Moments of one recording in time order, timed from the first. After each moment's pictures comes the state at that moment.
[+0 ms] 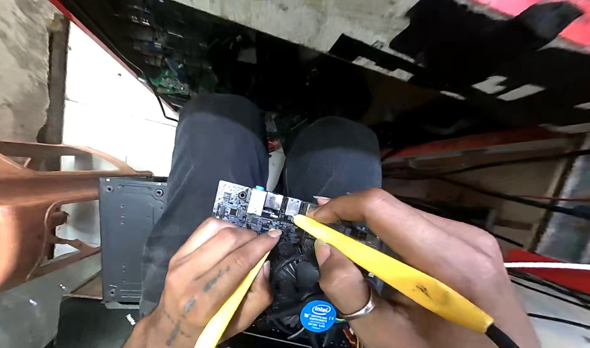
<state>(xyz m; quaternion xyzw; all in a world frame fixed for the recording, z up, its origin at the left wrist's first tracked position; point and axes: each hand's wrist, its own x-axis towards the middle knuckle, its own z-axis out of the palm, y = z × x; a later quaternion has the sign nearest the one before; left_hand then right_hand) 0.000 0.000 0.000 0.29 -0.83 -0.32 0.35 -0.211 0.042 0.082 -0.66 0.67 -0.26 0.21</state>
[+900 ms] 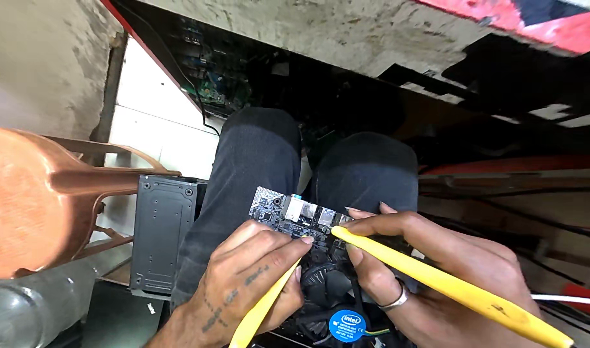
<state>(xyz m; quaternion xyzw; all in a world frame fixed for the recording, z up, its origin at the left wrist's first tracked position) -0.001 0.000 0.002 0.29 -0.83 -0.33 0.35 -0.227 0.052 0.058 -0.64 0.65 -0.29 0.27</state>
